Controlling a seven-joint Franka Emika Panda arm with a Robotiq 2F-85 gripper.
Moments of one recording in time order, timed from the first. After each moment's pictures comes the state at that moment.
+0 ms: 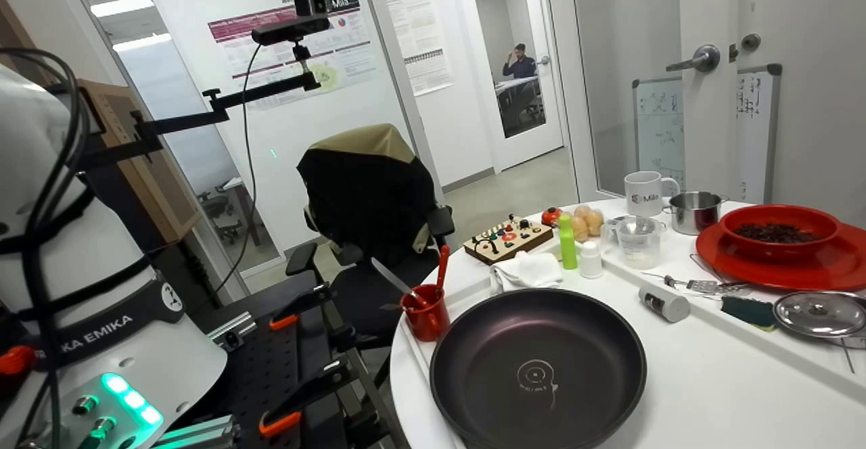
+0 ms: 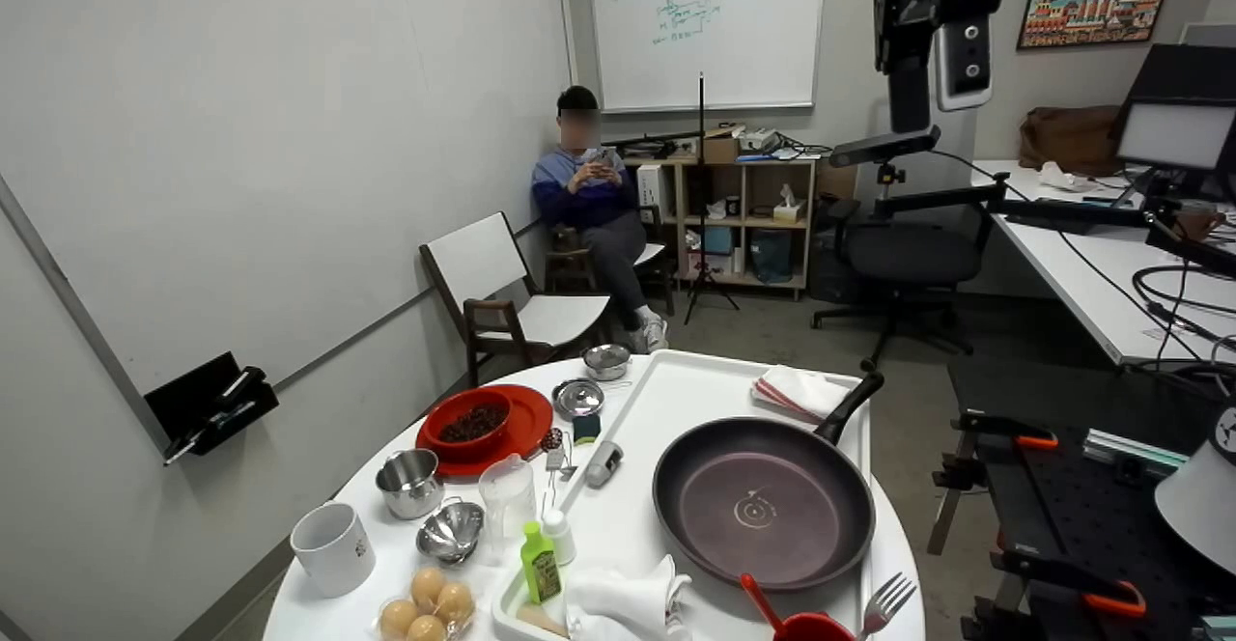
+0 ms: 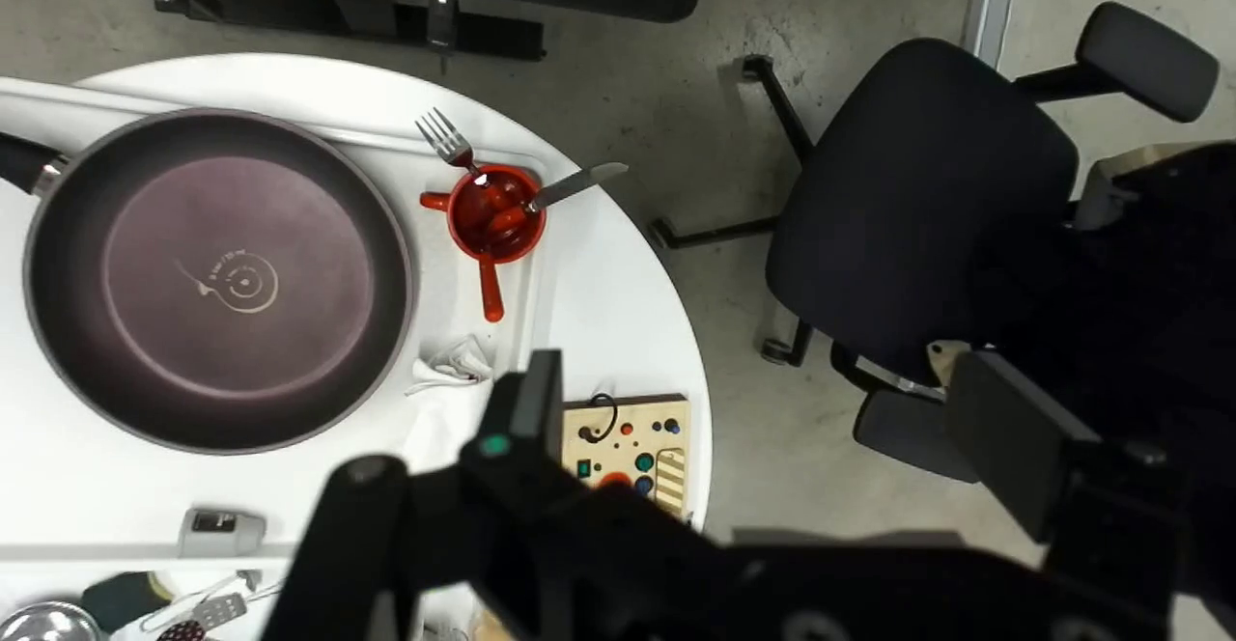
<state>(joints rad) 0.14 -0.51 0.04 -2.29 0.27 1.66 0.02</state>
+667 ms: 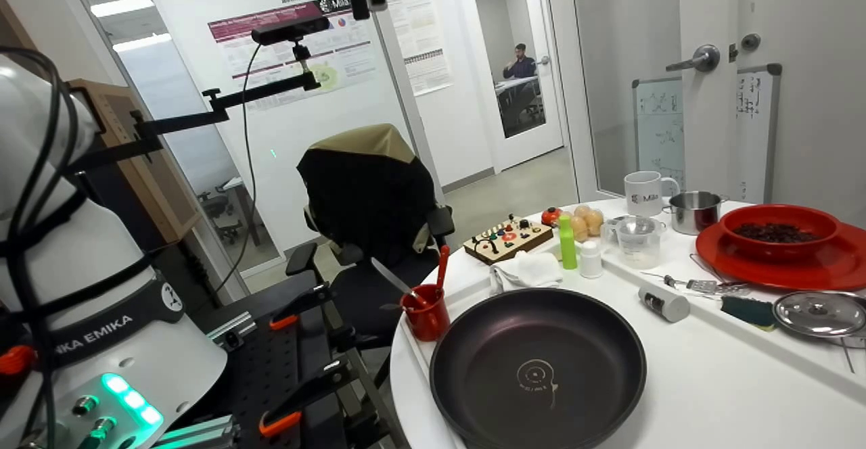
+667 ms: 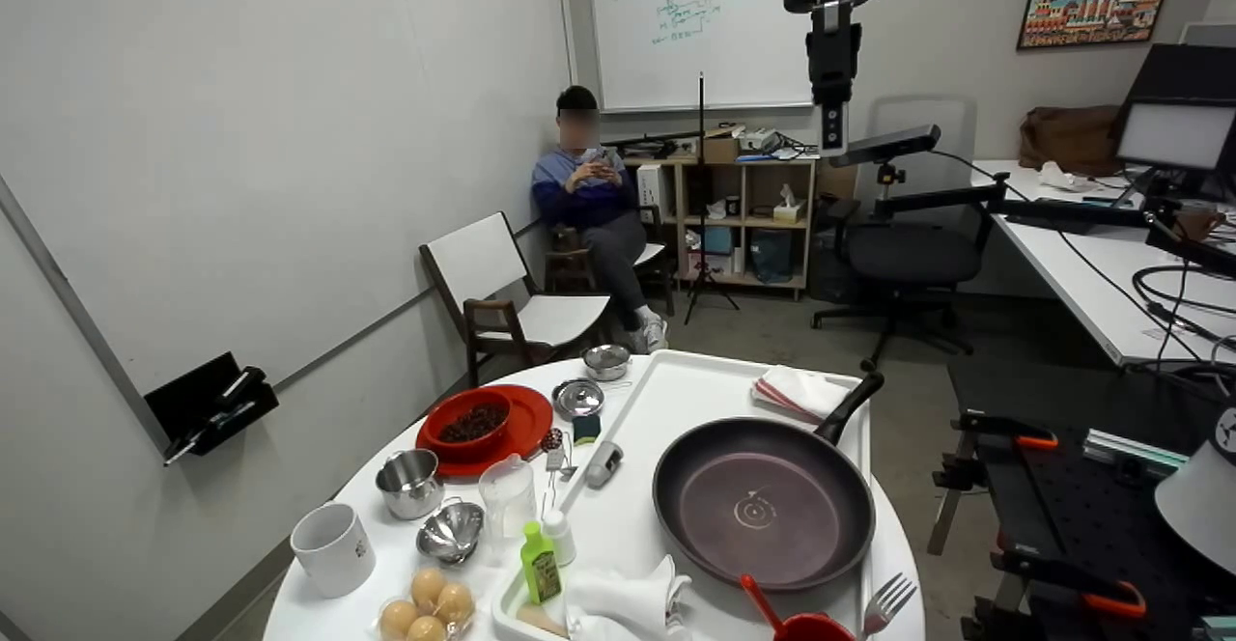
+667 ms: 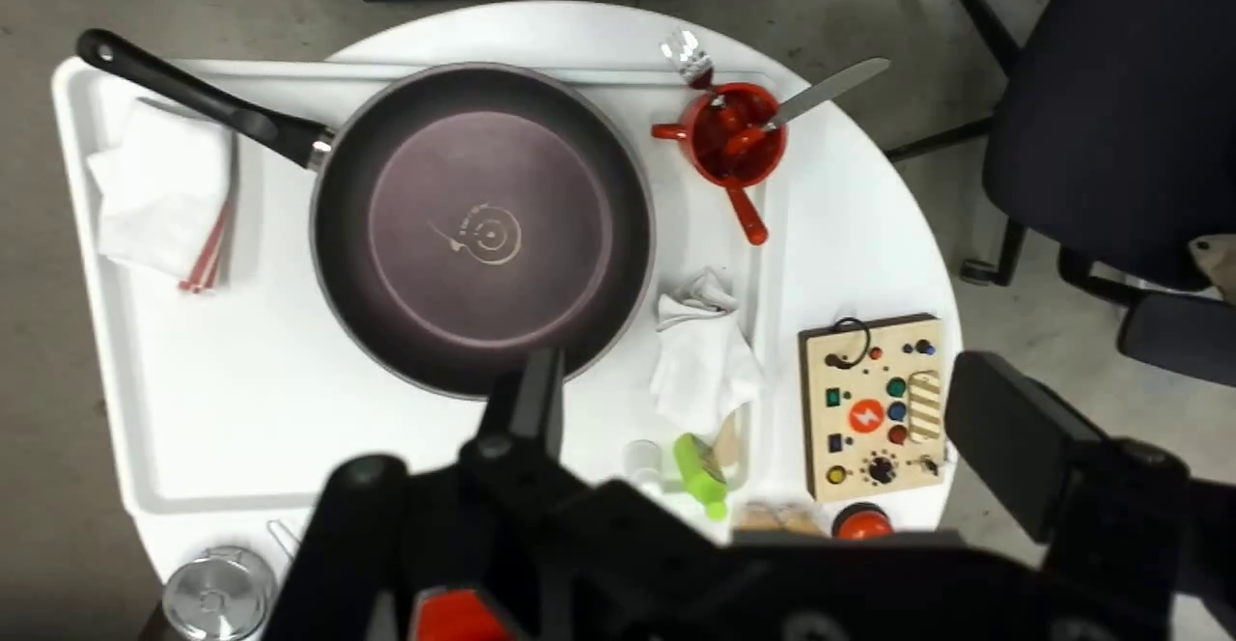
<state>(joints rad) -0.03 -0.43 -0.03 -2.31 0.07 1.79 -0.03</state>
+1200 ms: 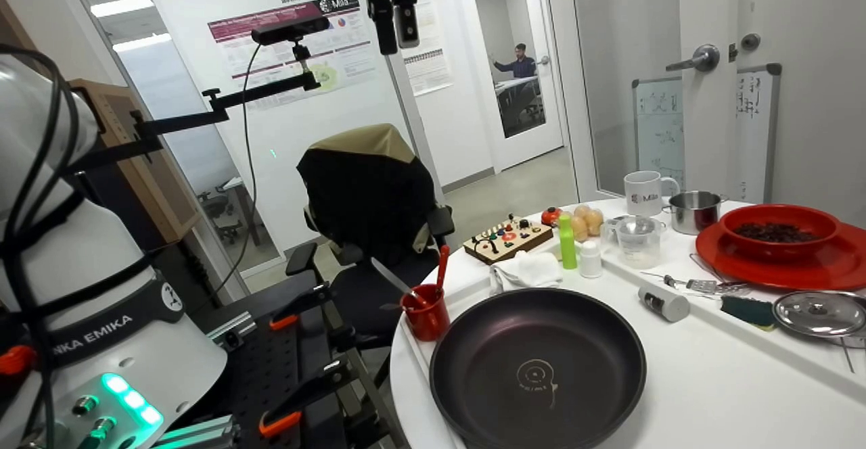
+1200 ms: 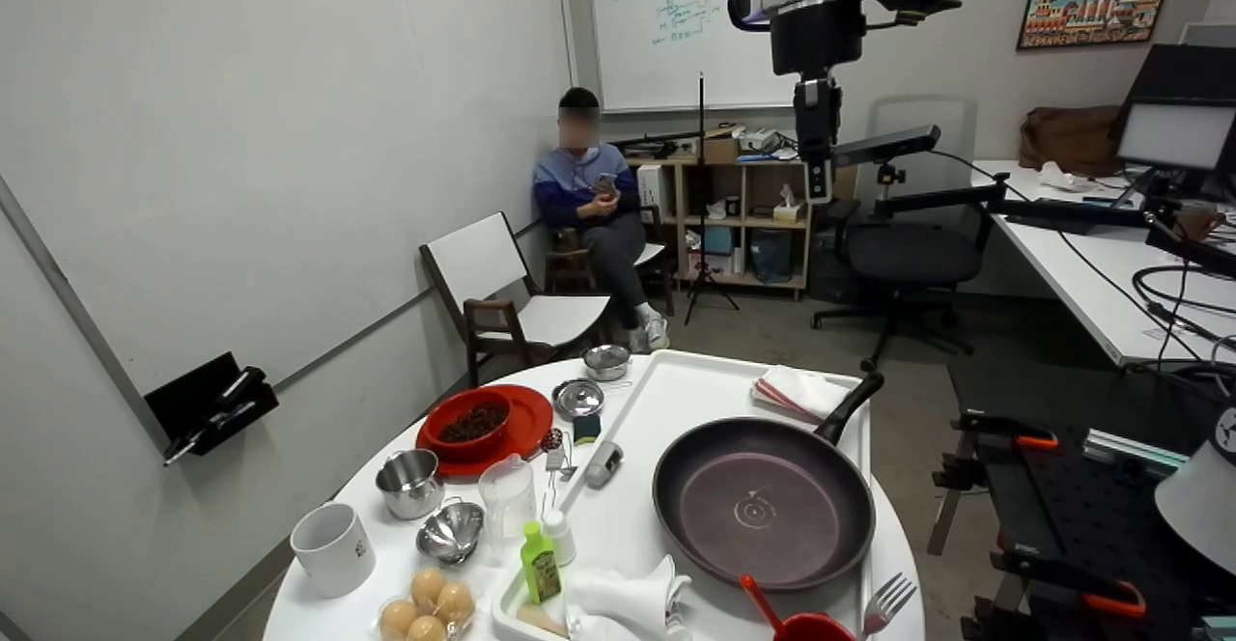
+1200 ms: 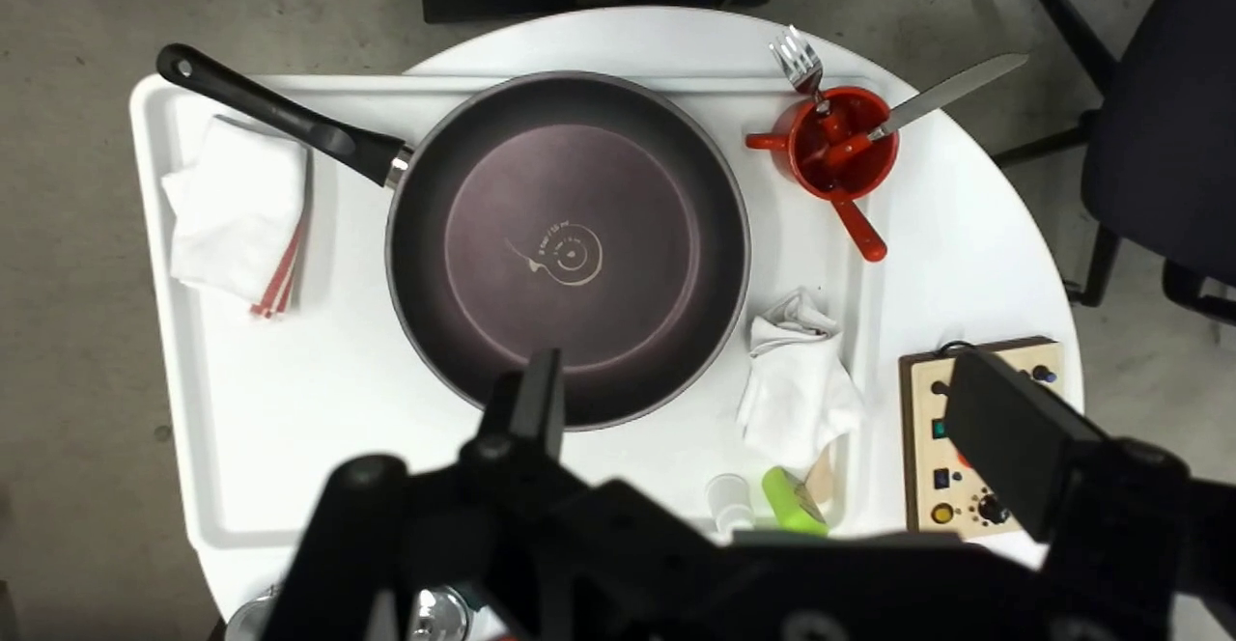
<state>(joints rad) -0.06 -0.35 -0.08 -2.35 0.00 1.88 -0.07</state>
